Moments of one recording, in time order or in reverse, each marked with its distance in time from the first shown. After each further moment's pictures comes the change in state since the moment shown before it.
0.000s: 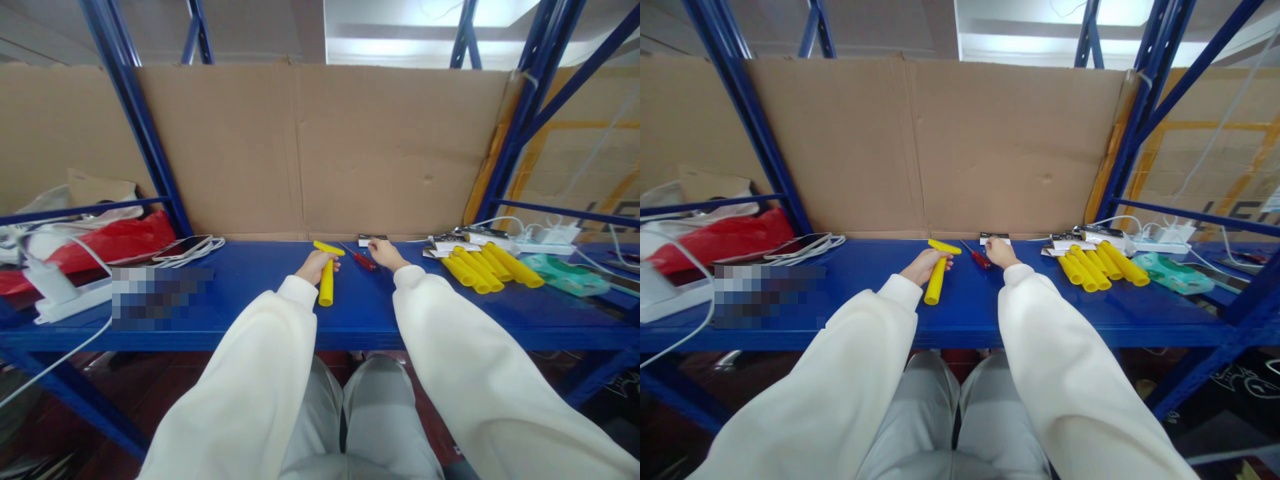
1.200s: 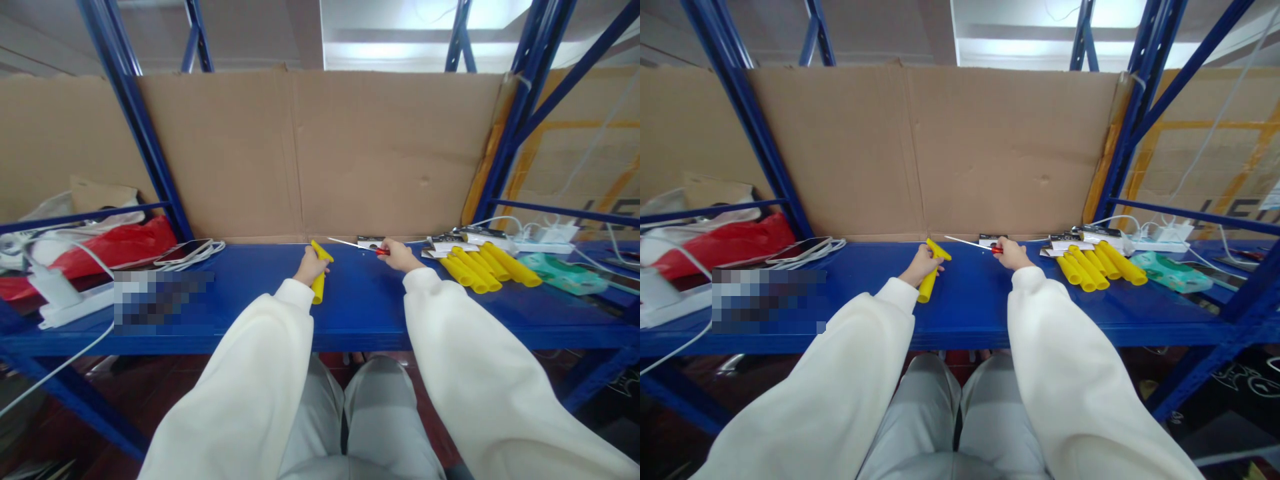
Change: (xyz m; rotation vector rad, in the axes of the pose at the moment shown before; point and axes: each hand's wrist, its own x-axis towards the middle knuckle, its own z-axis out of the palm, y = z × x) left_hand 0.026 -0.016 -0.021 0.511 0.095 0.239; right_hand -0.020 0.027 -0.016 0.015 0.105 0.010
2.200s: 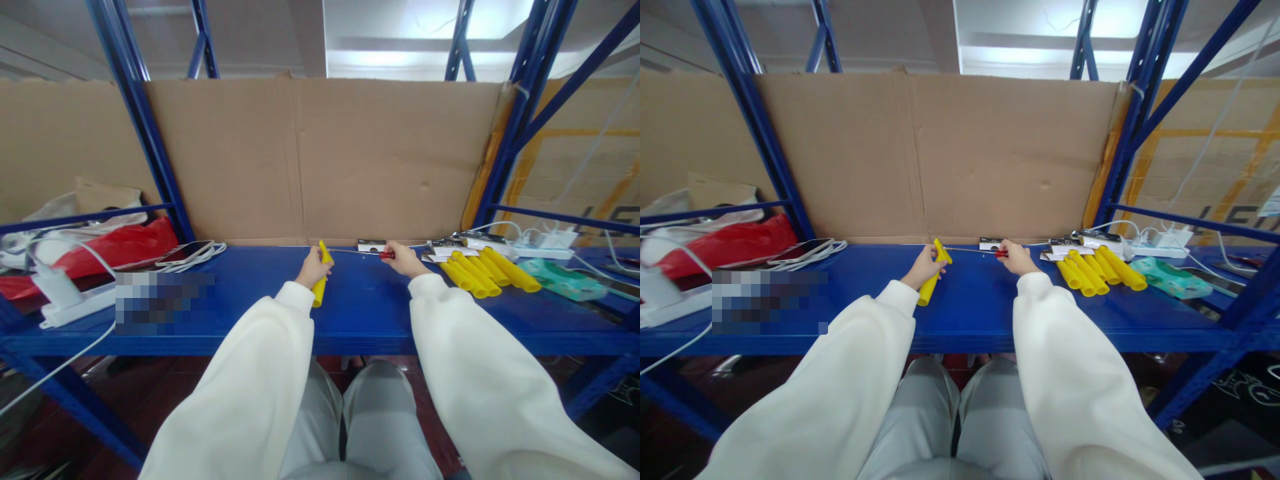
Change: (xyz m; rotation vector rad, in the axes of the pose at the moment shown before) left_hand -0.004 0.003 0.000 0.028 -0.031 0.101; right_hand 0.006 0.026 0.006 0.096 0.152 -0.170
